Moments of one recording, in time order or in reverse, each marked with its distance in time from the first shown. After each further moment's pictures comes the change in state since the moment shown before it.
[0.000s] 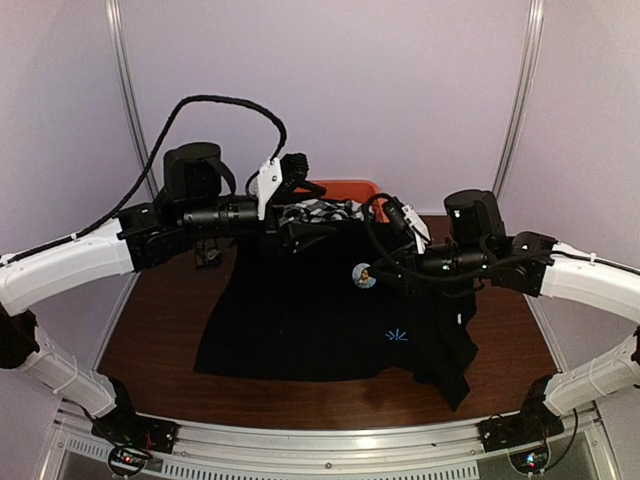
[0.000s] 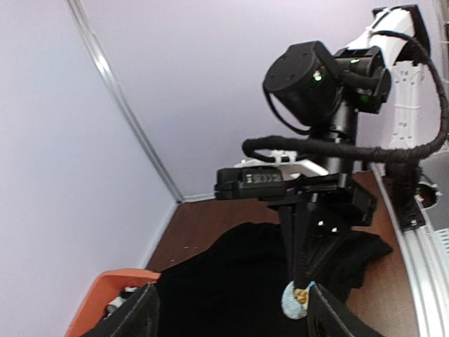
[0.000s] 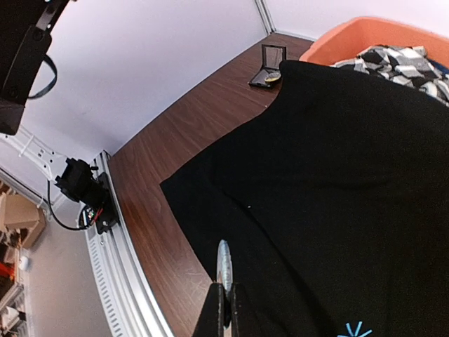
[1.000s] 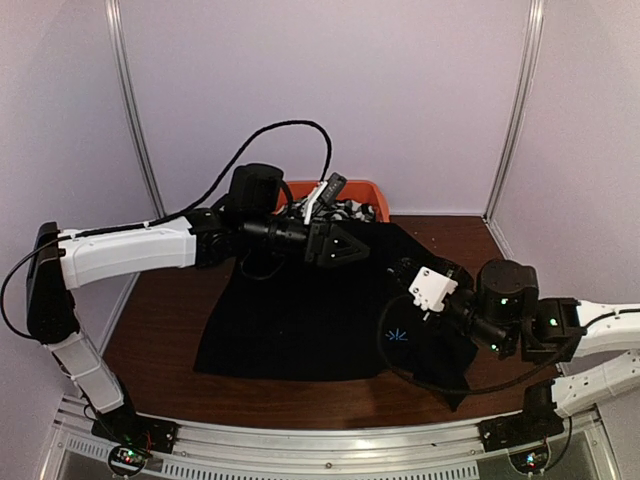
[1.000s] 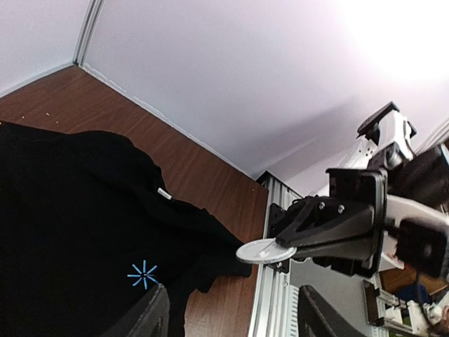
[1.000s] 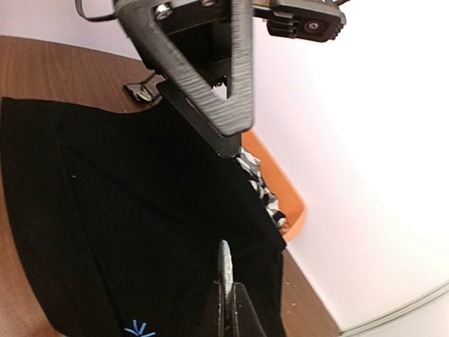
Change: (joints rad) left arm 0.027 0.309 0.127 -0.026 0.285 -0.816; right arm 0.390 -0.302 -0.313 0.241 0.858 -0.809
